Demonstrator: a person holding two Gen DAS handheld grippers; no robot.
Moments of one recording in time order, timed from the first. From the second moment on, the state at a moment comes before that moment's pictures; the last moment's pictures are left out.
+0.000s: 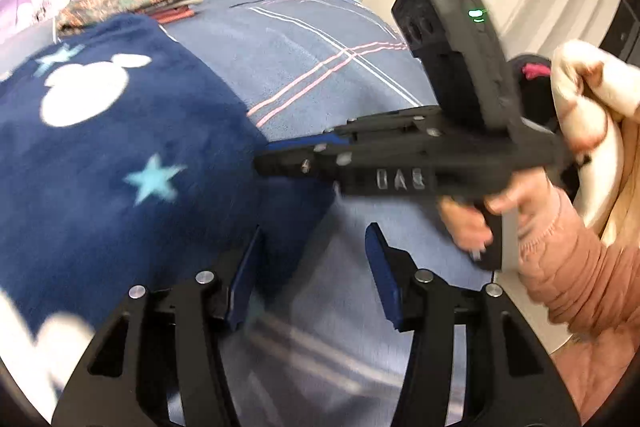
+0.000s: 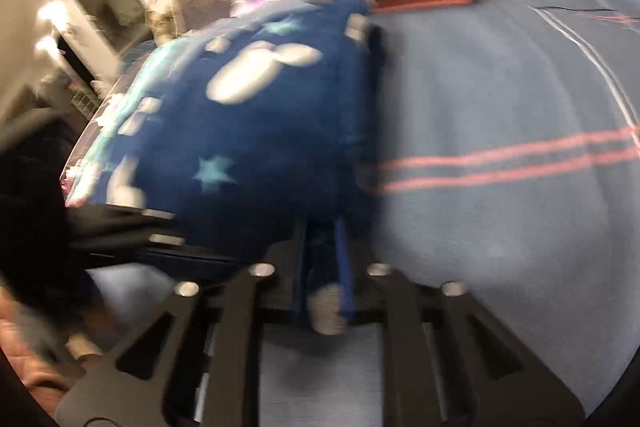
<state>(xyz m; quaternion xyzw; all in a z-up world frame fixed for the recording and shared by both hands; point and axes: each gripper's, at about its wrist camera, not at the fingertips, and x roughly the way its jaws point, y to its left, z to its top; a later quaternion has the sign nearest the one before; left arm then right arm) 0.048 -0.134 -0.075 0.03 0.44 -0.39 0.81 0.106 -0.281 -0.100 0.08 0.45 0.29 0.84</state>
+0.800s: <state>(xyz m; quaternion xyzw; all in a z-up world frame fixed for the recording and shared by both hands) -0.072 0.235 -0.096 -0.22 0.34 -0.04 0.91 0.071 -0.219 -0.050 -0.03 0.44 0.06 0.90</state>
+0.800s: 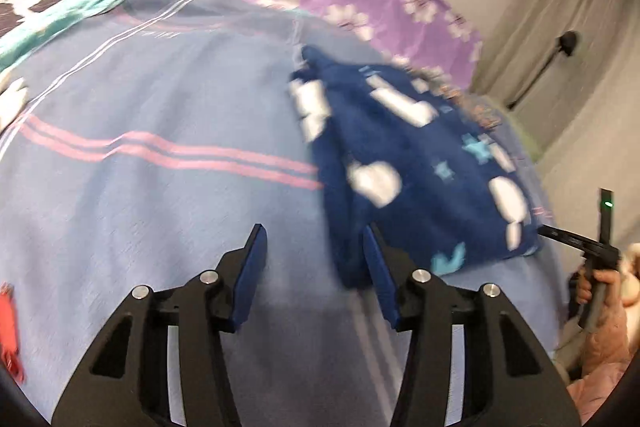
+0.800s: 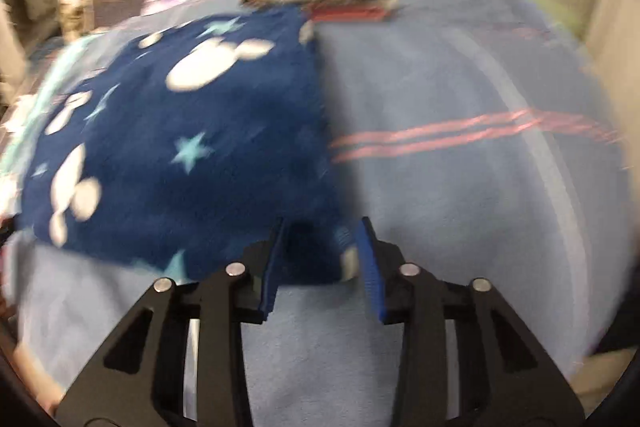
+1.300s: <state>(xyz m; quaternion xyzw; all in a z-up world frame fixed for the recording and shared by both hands) -0.063 0.212 -0.096 -0.22 0.31 -0.16 0.91 0.078 0.029 0.011 -0.17 0.35 0.30 0.87</state>
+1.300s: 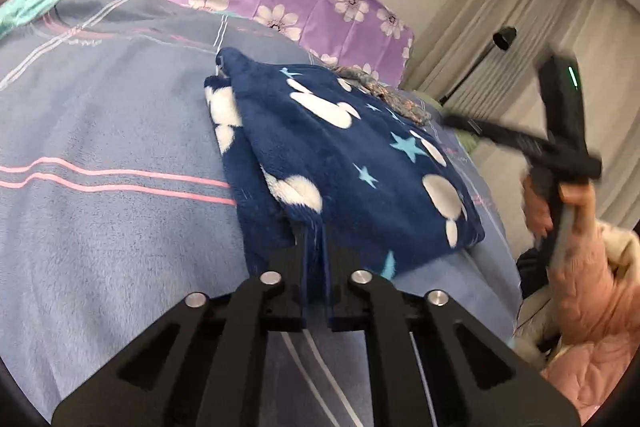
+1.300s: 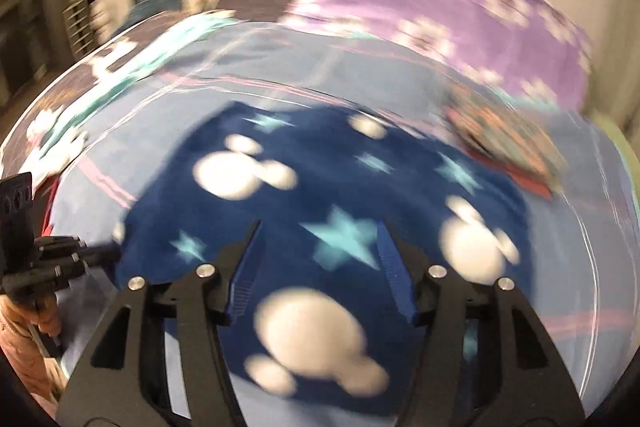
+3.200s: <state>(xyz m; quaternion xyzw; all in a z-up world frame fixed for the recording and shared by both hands) -0.059 0.215 -0.126 -0.24 0.38 -0.17 0.88 0.148 0.163 -0.042 -0.18 0.42 0.39 0.80</state>
